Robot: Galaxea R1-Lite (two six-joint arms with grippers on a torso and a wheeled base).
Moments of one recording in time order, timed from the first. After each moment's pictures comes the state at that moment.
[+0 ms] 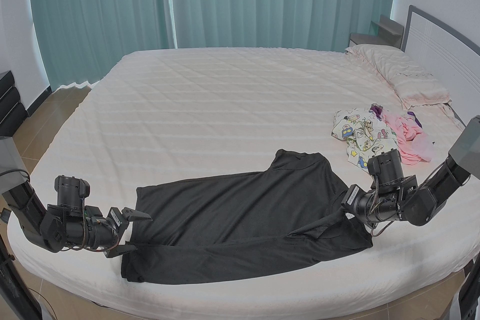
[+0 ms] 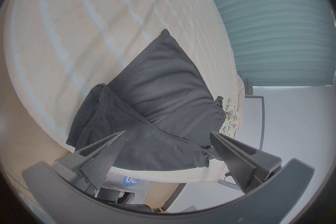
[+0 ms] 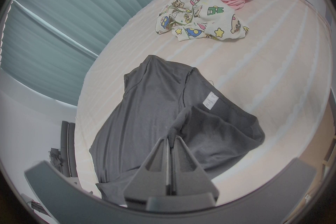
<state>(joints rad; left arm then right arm) 0.01 1.95 -0.41 -0.69 -0.51 -0.93 0.33 2.02 -0.72 -0.50 -0.06 0.90</state>
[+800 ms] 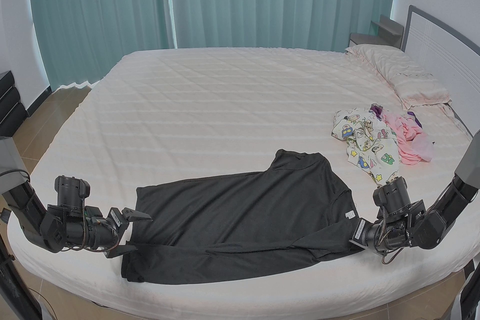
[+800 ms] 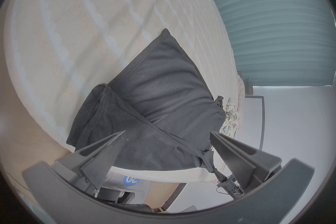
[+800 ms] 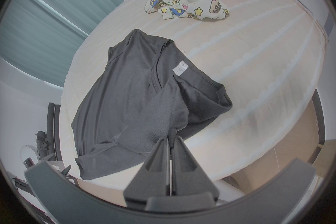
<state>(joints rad) 0.01 1.95 -0.41 -0.69 -0.51 -0.93 0.36 1.97 -0.50 -0.51 -0.06 0.83</state>
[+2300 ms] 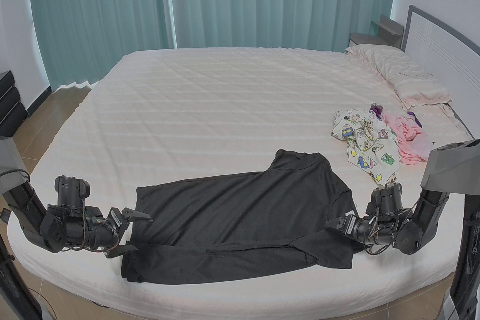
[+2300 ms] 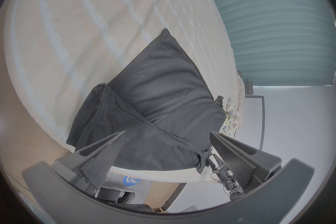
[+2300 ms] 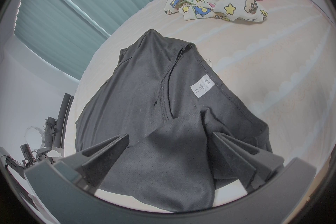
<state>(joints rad) 0.01 1.95 -0.41 -0.69 -0.51 -0.93 0.24 2.27 -0.50 -0.99 0.10 0.62</state>
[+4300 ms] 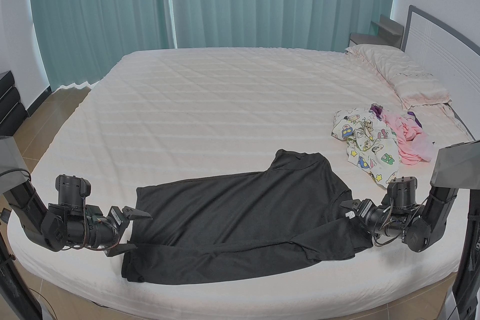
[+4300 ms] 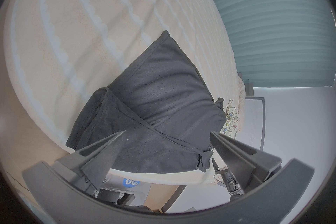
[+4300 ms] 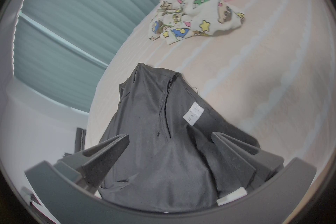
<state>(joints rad) 0.01 1.96 -0.42 -0.69 -0.50 -0.93 0.15 2.26 -0.46 -1.16 0.13 0.84</state>
